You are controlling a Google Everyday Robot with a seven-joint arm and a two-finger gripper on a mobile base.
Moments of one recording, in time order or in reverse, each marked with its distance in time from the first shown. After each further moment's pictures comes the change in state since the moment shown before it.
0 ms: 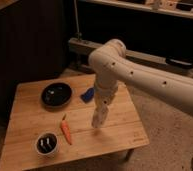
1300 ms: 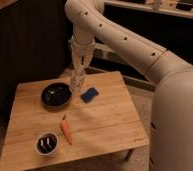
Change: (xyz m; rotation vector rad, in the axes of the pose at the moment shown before) arm -0.157 0.052 -0.067 -0.091 -0.125 0.014
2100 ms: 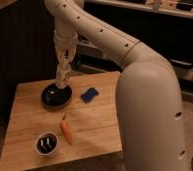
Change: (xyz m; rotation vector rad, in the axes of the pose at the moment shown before) arm -0.049 0.062 0.008 -0.032 -0.009 -0.071
